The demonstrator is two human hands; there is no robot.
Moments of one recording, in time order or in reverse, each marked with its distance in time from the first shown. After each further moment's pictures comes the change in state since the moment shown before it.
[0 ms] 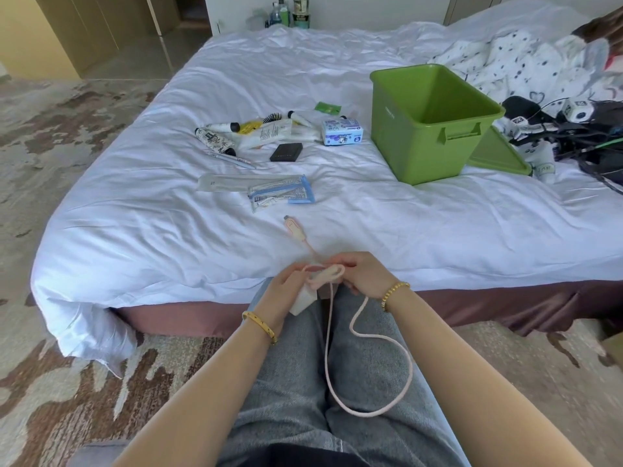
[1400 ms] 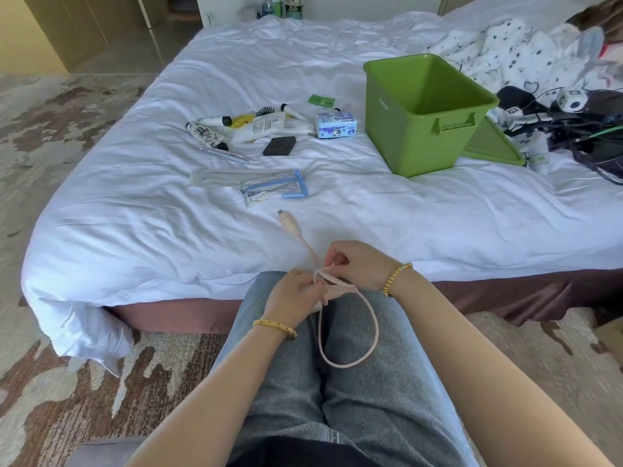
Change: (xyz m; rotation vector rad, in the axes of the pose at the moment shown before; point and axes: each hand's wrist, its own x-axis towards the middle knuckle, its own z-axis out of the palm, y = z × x) left_hand -0.002 -0.014 0.014 0.623 -0.015 0.142; right_hand -0.010 -0.023 -0.015 -0.491 -0.179 -0.114
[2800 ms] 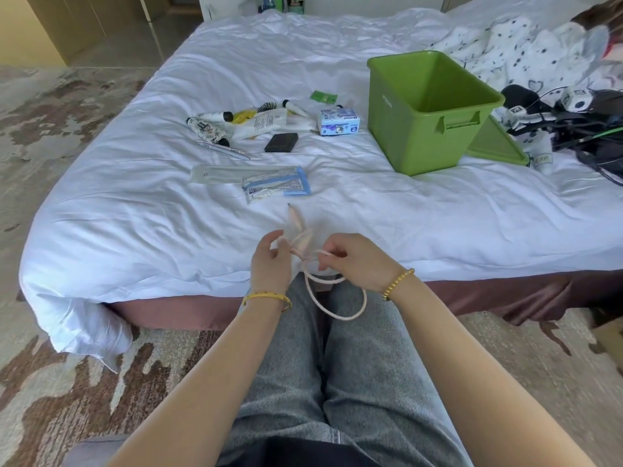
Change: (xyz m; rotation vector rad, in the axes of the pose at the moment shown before) left_hand 0.022 0.018 -0.028 -0.379 0.497 -0.168; right_hand -0.006 -0.022 0.002 0.082 0.166 -0.038
